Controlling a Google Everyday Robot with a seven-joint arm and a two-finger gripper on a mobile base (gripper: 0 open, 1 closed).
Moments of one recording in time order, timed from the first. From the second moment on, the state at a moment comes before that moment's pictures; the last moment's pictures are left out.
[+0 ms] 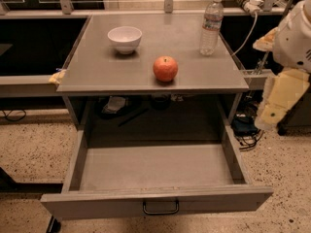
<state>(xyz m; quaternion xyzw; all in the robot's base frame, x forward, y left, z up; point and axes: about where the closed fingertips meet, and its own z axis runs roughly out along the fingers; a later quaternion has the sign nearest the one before) 0.456 -0.210 0.977 -0.61 0.77 -0.03 0.19</state>
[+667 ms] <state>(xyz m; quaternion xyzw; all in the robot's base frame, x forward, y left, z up) 0.561 -0.173 0.974 -0.63 0.72 0.00 0.30</state>
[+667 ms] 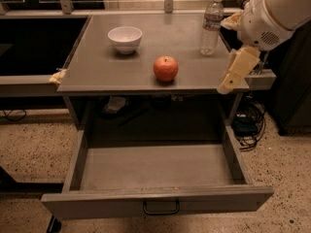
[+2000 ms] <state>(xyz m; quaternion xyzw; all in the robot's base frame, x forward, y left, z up) 0.694 -0.091 0.906 -0.62 0.71 0.13 0.31</state>
